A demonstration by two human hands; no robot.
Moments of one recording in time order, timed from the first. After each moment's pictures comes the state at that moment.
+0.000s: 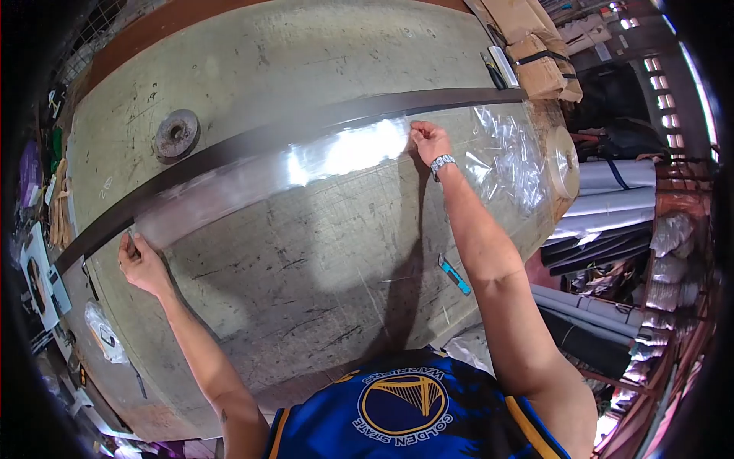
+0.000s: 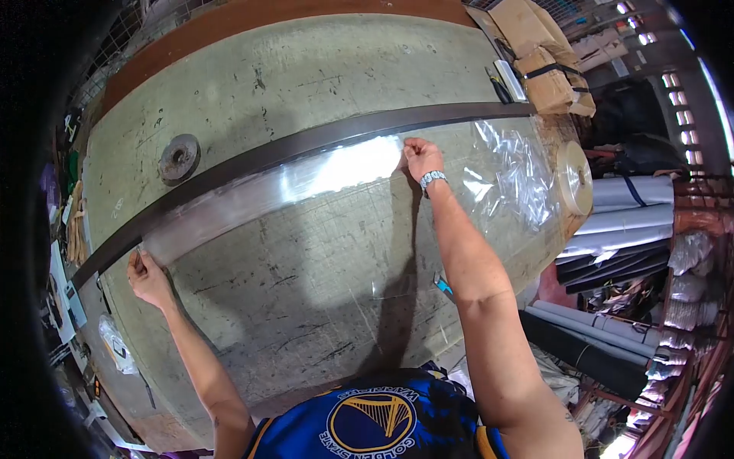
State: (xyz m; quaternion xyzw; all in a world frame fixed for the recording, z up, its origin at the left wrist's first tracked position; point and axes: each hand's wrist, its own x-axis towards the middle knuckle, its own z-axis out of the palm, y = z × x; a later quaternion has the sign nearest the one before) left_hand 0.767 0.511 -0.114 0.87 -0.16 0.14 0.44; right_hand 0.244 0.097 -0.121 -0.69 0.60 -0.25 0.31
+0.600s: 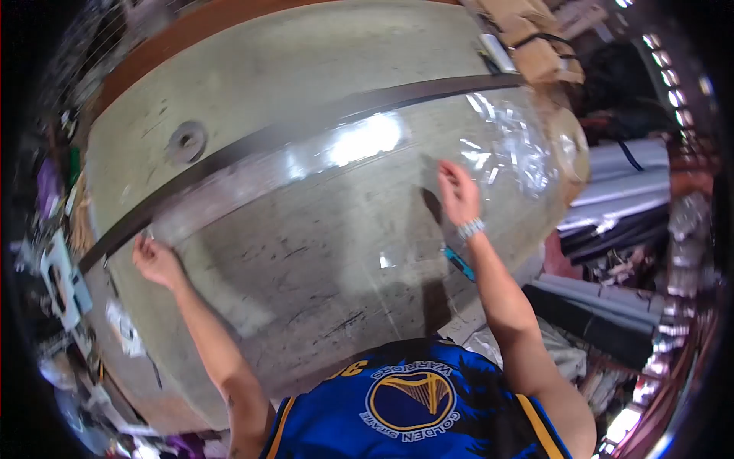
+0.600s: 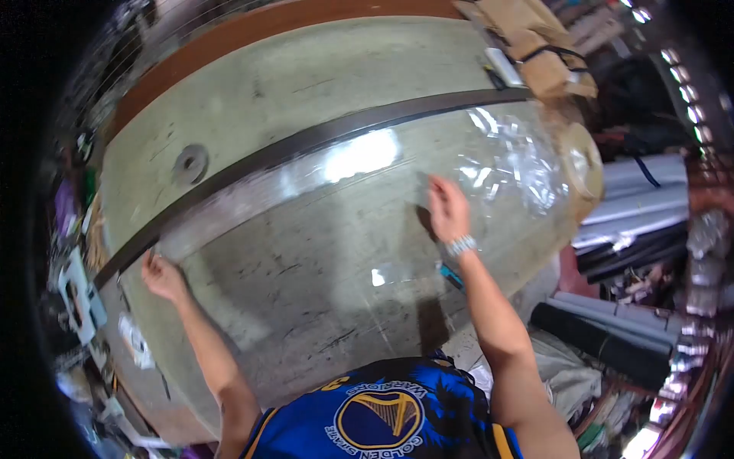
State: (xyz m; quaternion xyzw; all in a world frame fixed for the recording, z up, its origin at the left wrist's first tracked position) left_hand 0.801 0.530 -0.155 0.79 -0.20 0.12 0.56; right_hand 0.183 0.264 -0.023 -0.74 0.53 -0.32 0.25
